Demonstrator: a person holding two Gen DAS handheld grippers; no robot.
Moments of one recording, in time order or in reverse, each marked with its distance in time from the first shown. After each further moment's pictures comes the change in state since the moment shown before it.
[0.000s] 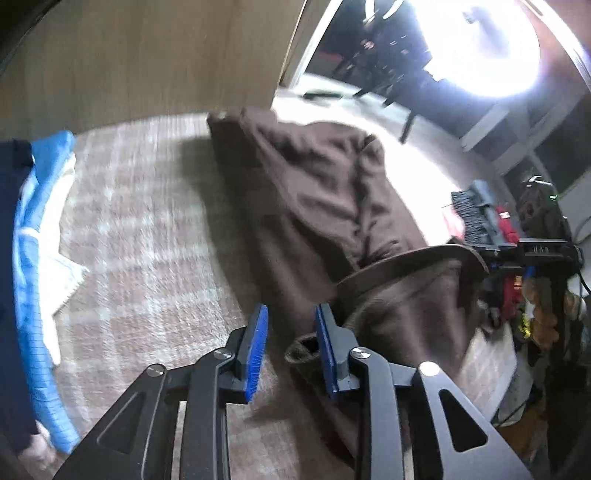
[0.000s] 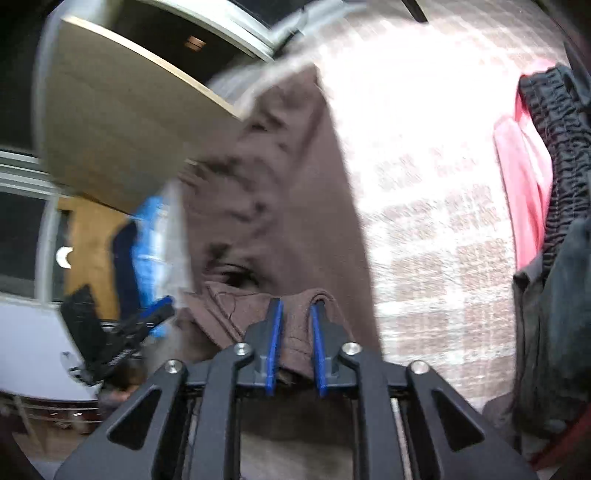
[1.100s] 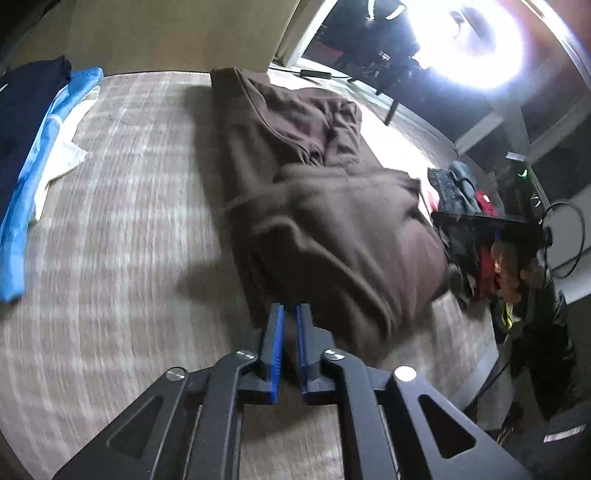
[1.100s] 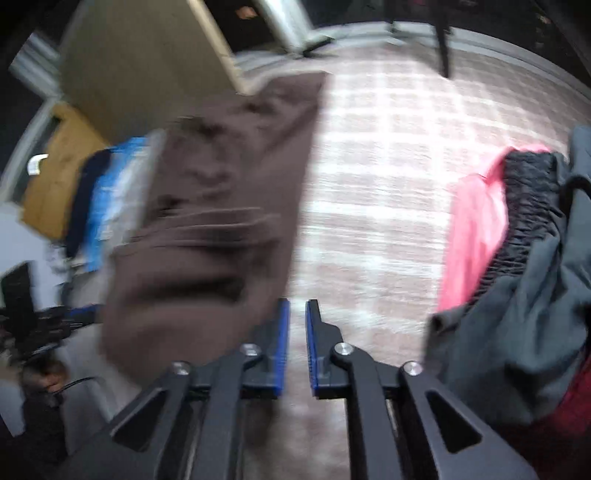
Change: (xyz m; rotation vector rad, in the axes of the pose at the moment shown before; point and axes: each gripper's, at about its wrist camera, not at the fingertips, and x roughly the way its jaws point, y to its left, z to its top) left arm -0.012 -0.040 -0.092 -0.111 0.012 -0.009; right arm -0.001 -0.001 -0.031 -0.395 -0.013 -0.226
